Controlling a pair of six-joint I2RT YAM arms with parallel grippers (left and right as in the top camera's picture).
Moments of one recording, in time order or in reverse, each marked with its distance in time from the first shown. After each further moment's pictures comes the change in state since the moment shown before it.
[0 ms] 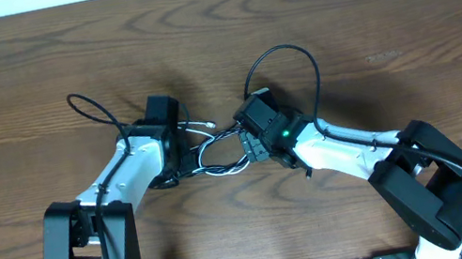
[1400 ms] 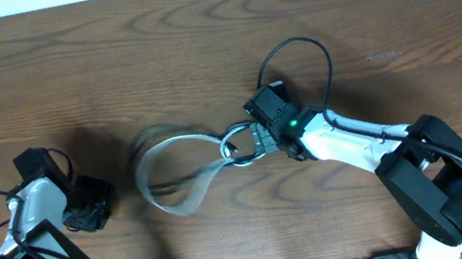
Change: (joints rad) left arm 0.729 -0.055 -0.079 0.010 0.266 -0.151; right arm -0.065 -0.005 0.007 -0.061 0.005 0.036
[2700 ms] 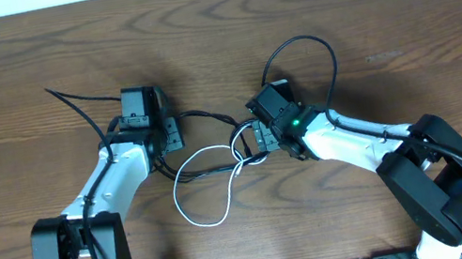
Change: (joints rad) left arm -0.639 0.000 0.053 0.352 -0.182 0.432; right arm -0.008 -0.004 -0.011 0.019 0.013 0.024
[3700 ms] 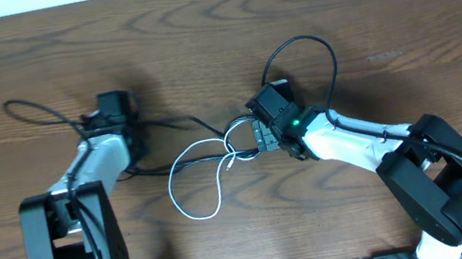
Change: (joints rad) left arm 0.188 0.129 0.043 -0.108 -0.337 -0.243; right arm 0.000 0.000 -0.001 0.005 0.001 0.000
